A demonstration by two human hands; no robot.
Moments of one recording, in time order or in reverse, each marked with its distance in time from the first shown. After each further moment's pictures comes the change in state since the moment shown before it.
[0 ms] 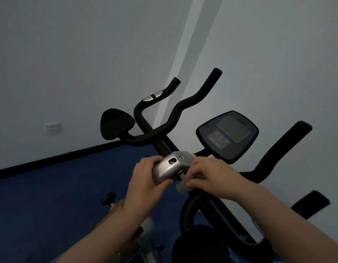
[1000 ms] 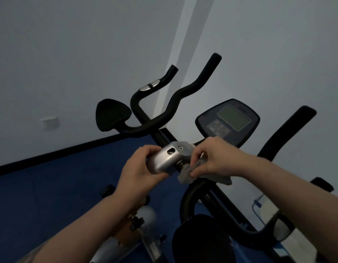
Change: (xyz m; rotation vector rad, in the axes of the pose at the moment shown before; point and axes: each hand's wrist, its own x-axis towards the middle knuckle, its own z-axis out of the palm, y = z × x) left_hand 0.009 -0.007 -0.014 -0.062 -0.087 0.012; right_hand 0.010 0.010 -0.016 0.077 -0.035 0.060
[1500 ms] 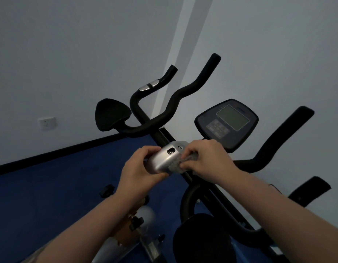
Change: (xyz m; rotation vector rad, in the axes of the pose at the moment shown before) left_hand -0.001 -0.003 0.001 -0.053 0.027 0.010; right_hand 0.007 -0.016 0.029 0.063 0.328 0.054
